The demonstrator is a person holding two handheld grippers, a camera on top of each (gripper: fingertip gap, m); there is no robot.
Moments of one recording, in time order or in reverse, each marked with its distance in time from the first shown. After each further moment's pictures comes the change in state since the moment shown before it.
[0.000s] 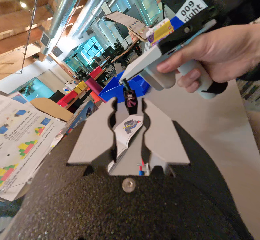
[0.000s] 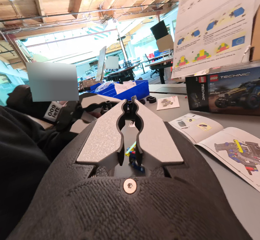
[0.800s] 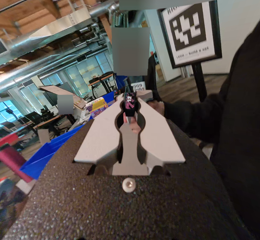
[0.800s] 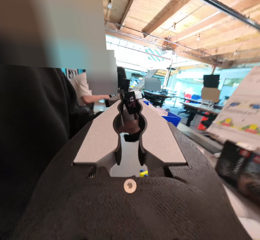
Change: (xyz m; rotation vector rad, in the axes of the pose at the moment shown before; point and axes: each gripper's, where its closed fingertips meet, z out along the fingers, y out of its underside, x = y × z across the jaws) left arm 0.023 -0.092 -0.056 0.551 0.533 -0.243; right arm -0.103 -0.016 -0.033 0.151 -0.431 -0.398
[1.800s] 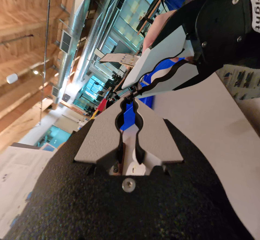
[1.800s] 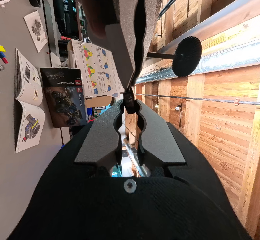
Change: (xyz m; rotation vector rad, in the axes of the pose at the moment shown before) left arm -0.029 0.029 -0.007 -0.453 -0.340 0.551; right arm 0.046 0.020 -0.010 -0.835 0.560 -1.664
